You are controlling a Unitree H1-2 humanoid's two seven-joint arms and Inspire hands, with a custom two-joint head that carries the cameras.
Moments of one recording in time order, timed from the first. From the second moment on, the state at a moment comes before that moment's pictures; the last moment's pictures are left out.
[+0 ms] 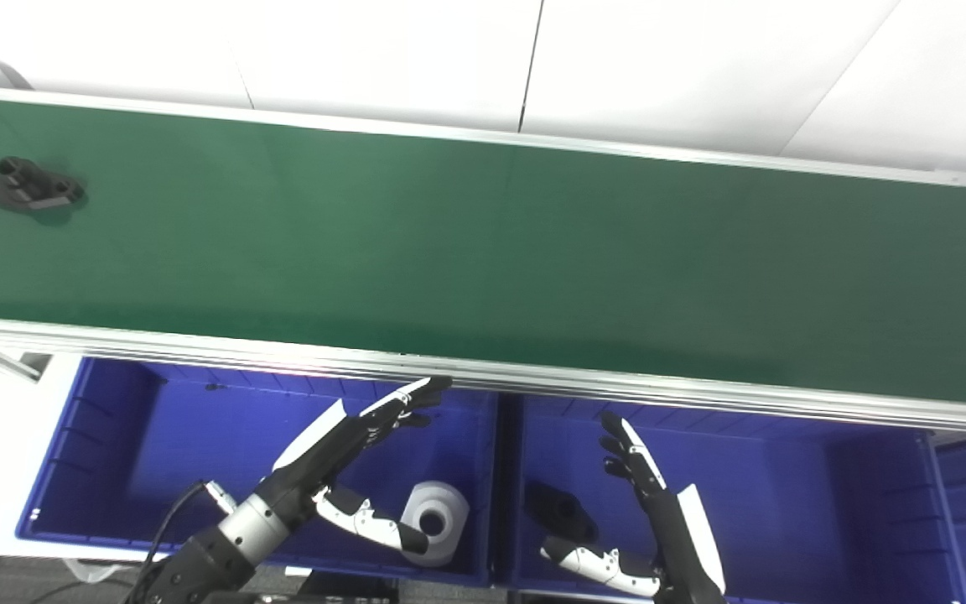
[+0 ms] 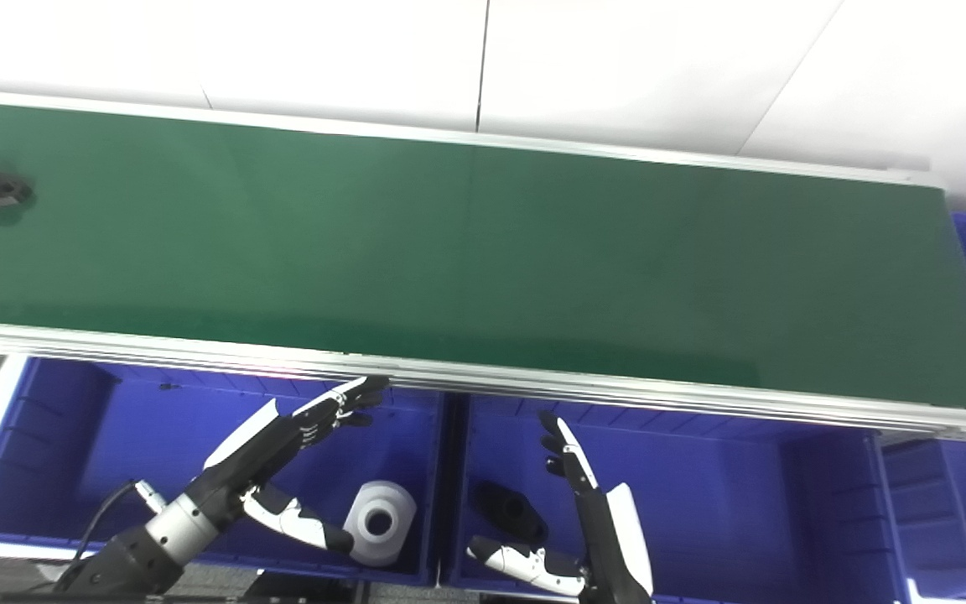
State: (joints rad) left arm 0.37 0.27 -0.28 0.02 0.07 -0.42 -0.40; right arm 0.63 -0.10 0.25 -0.13 -0.37 -0.33 -0.05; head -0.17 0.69
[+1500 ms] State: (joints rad) left arm 0.32 0.27 -0.38 0.12 0.20 -0.43 -0.30; right arm 0.56 -0.14 0.23 0.00 -0.30 -0.41 -0.05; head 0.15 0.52
